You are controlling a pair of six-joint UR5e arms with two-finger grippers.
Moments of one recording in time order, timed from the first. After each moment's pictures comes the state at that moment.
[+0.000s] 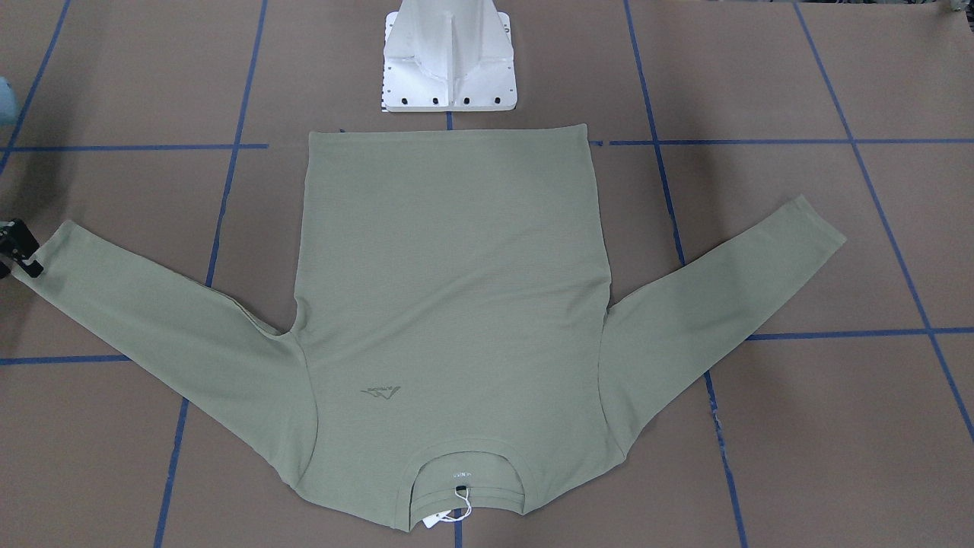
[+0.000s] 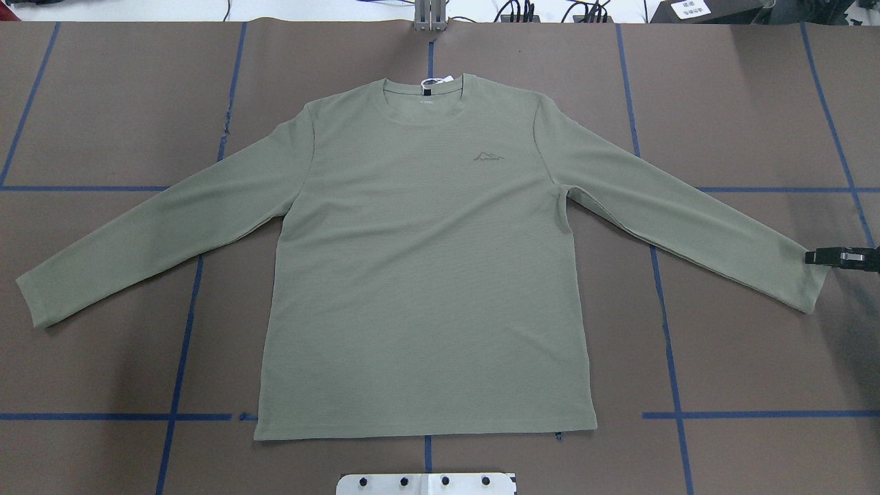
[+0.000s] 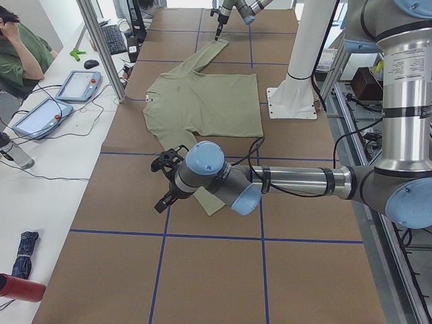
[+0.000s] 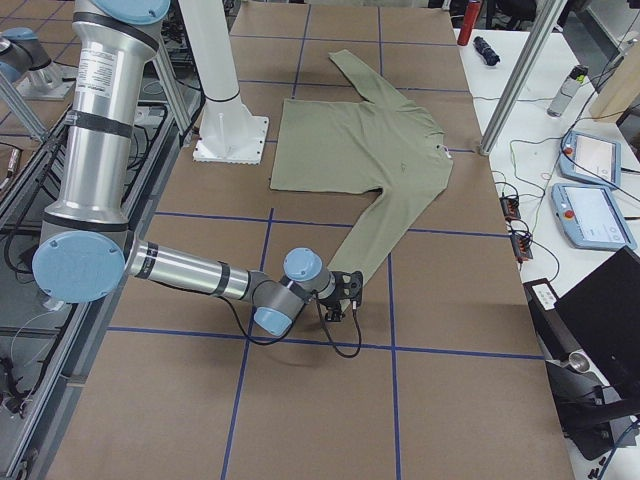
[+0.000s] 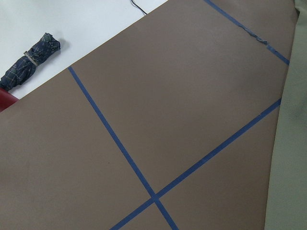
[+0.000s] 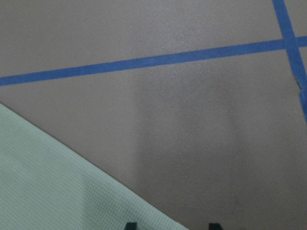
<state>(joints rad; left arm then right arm) -1.60 -1.47 -1.69 -2.19 -2.39 0.21 1.00 -1.77 1.38 -0.32 2.01 1.02</state>
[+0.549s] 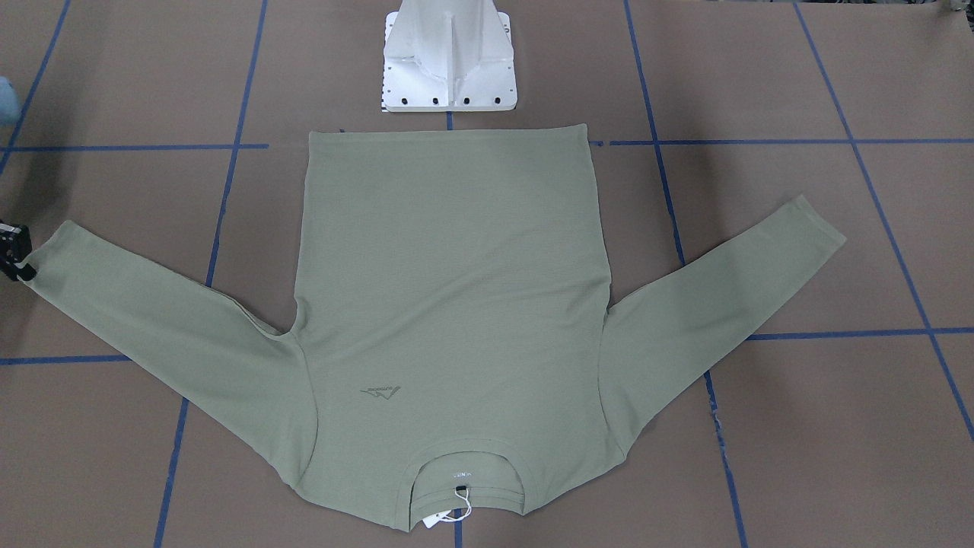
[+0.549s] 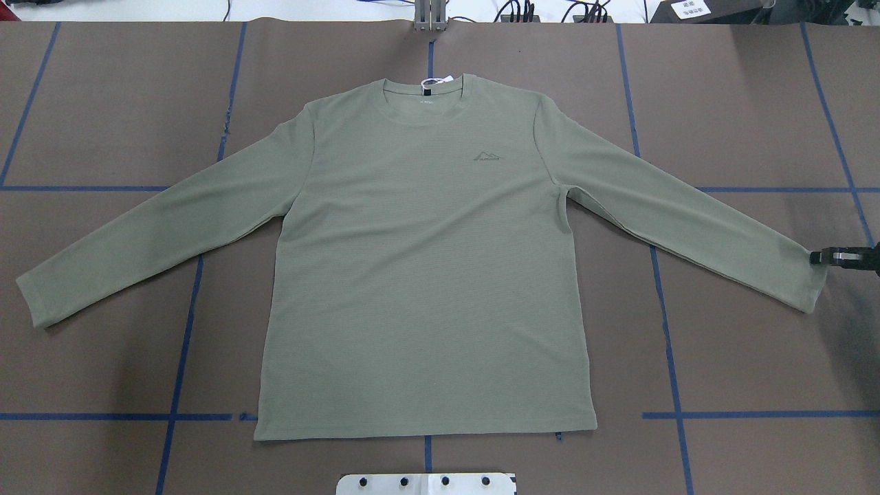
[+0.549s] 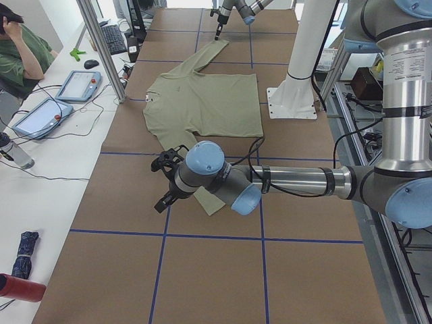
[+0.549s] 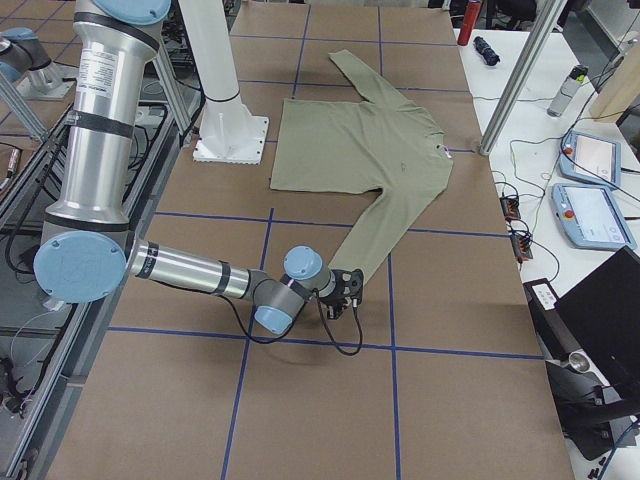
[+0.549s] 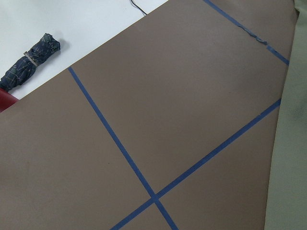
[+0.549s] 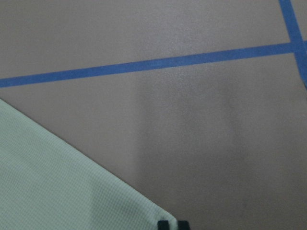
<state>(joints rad) -1.60 -1.47 -1.69 -2.19 -2.39 0.21 0.99 -1.77 1.39 -0.32 2.00 1.02</state>
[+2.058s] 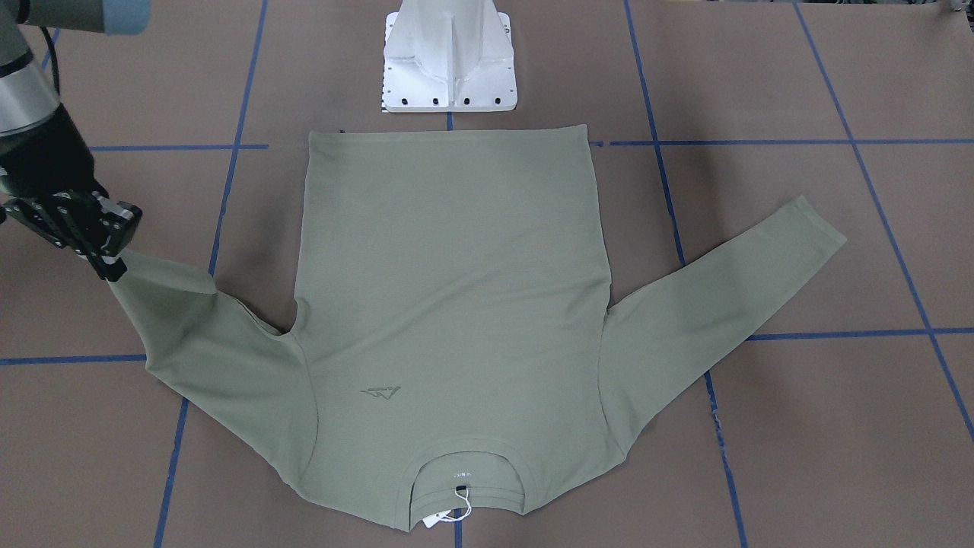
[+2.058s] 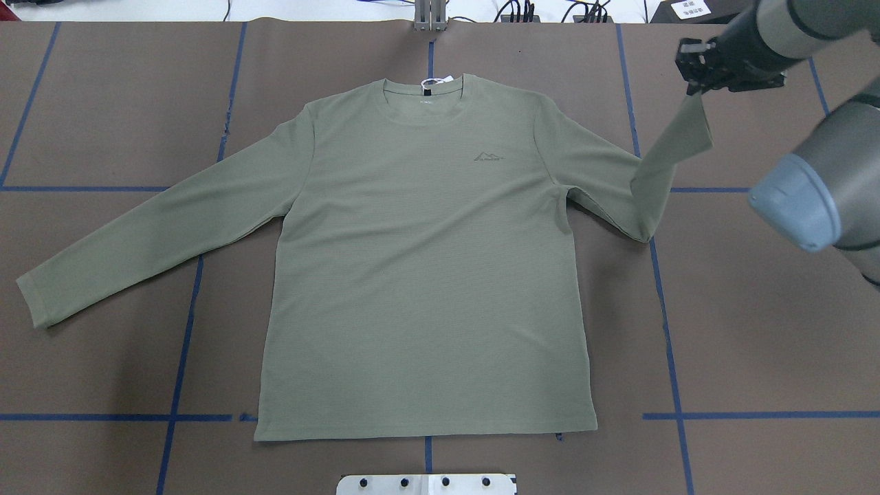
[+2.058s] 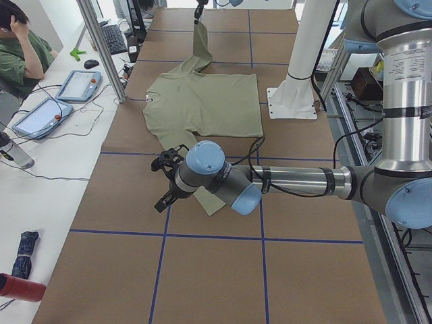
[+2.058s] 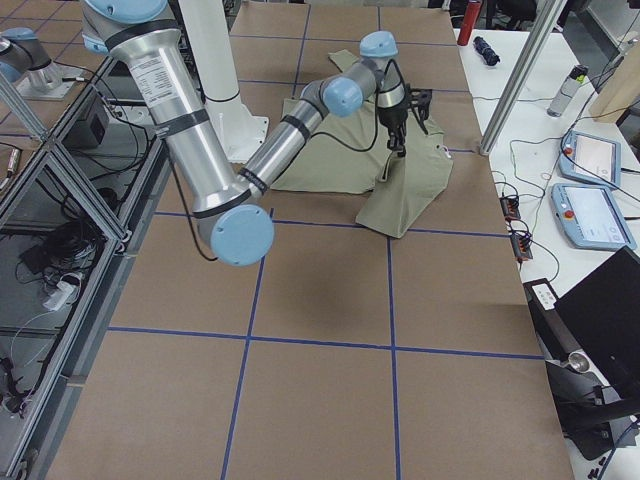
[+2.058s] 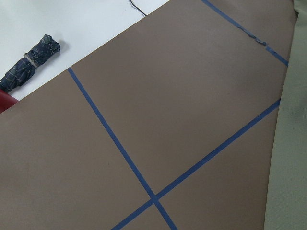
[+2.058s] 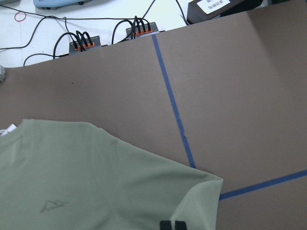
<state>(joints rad) -1.60 -1.47 -1.69 -2.19 -2.39 0.21 0.99 -0.98 1.92 -1.80 1.89 1.14</state>
